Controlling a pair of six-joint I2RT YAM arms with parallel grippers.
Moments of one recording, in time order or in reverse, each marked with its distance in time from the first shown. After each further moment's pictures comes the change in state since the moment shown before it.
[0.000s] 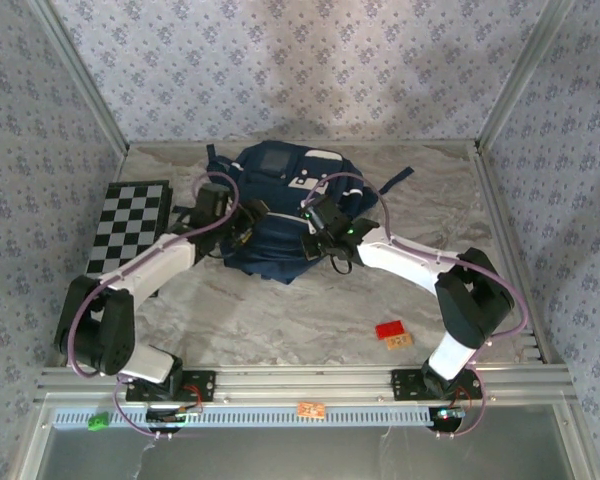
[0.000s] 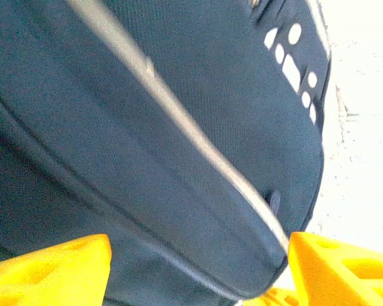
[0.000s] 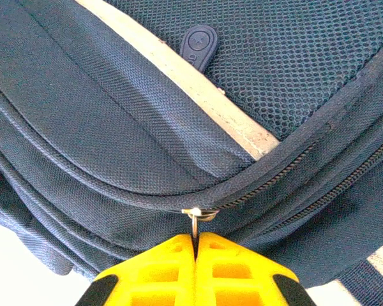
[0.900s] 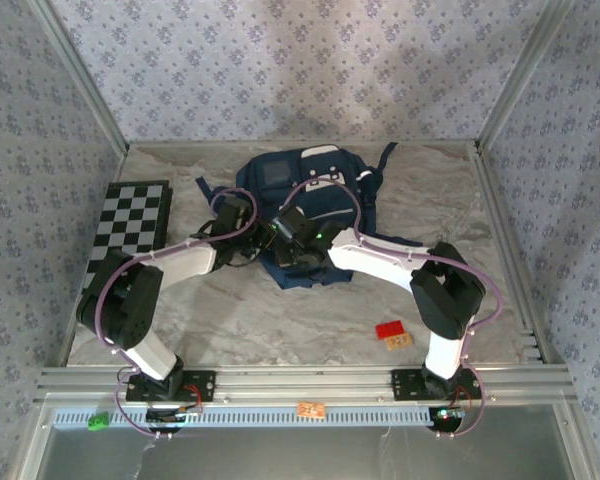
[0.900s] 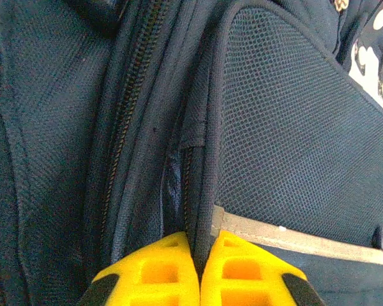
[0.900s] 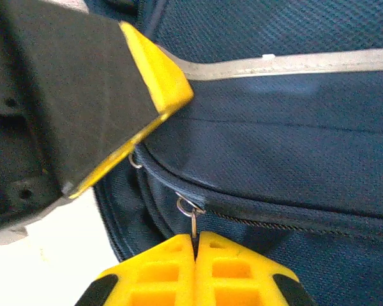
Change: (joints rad) left arm -0.060 0.161 -0.049 0.183 -0.027 -0.113; right arm 0.153 0.135 0.162 -0.103 0.078 0.275
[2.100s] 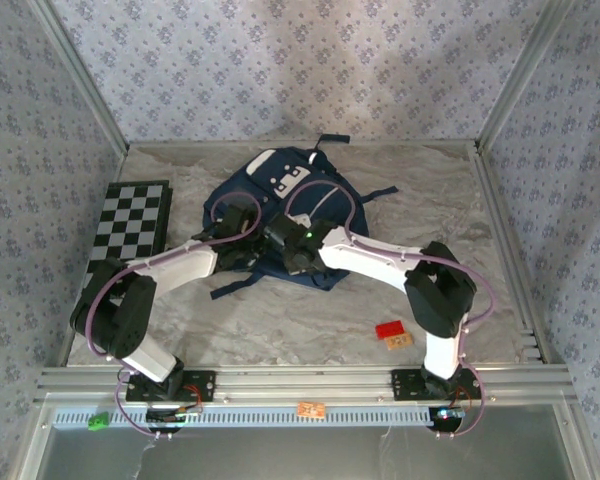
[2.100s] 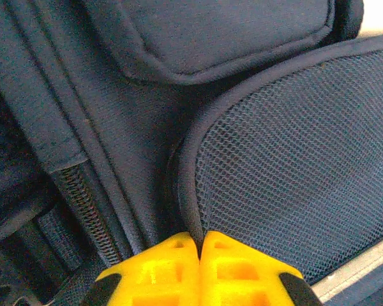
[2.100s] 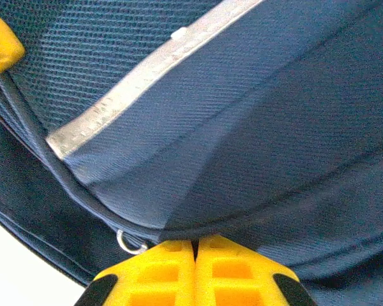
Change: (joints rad) left arm -0.046 -0.048 0.015 -0.149 -0.114 0.027; right arm 0.034 0.027 0.090 -0.323 0.190 0.004
